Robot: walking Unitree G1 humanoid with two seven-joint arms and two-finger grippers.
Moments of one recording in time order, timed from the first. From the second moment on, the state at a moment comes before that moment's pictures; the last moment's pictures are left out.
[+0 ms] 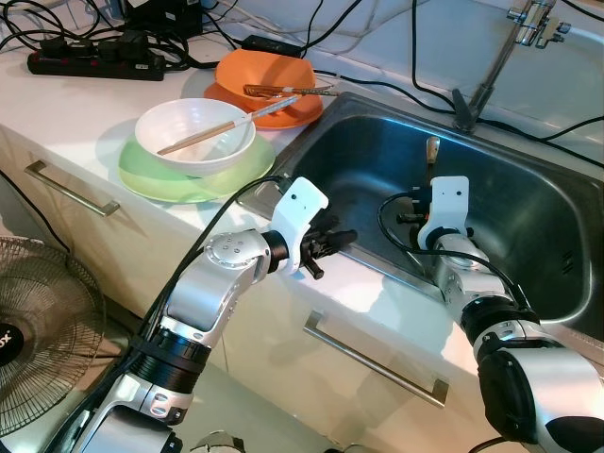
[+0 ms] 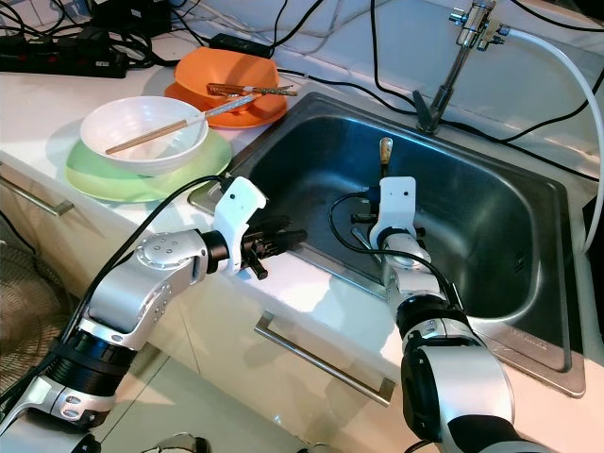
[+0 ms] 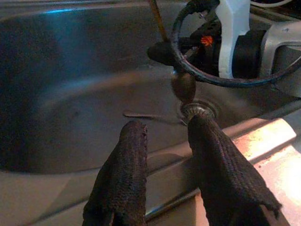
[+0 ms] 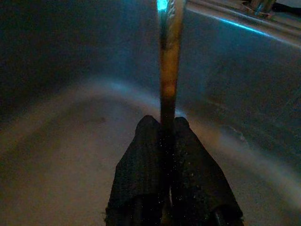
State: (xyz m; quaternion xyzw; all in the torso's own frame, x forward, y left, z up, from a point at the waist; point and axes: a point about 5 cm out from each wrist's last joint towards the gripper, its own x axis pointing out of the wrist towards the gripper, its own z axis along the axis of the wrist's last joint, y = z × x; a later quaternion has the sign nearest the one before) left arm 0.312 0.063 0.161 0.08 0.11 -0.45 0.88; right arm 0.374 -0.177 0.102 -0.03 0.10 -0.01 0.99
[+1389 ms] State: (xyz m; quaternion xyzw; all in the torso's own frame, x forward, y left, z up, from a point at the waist) left arm 0.354 0.111 0.224 0.17 -0.10 -0.18 0.96; right arm 0.303 -0.145 0.126 0.02 -0.05 0.06 1.00
